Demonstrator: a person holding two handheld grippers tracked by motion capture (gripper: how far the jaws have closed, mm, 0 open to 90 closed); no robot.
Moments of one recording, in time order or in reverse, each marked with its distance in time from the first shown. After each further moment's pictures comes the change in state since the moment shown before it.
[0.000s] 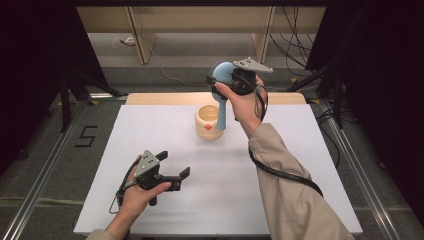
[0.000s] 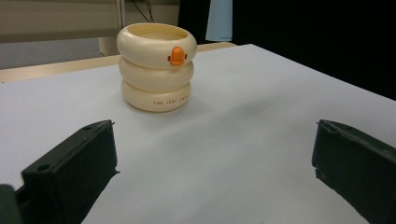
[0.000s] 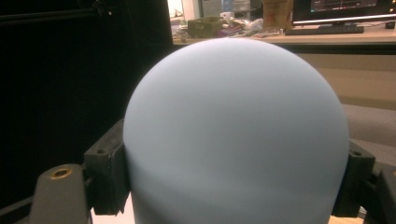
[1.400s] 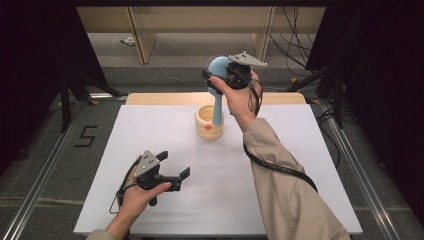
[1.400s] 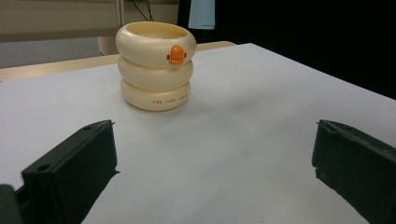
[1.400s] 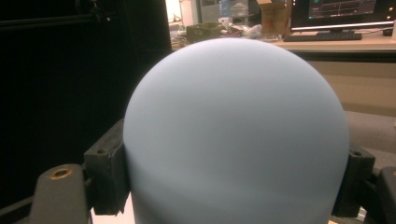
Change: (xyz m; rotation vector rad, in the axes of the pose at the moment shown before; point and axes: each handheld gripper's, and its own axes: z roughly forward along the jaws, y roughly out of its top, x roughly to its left) left arm 0.000 -0.001 0.001 0.003 -0.002 -0.003; right arm 0.003 0.009 0.016 -0.021 -0.007 -0.003
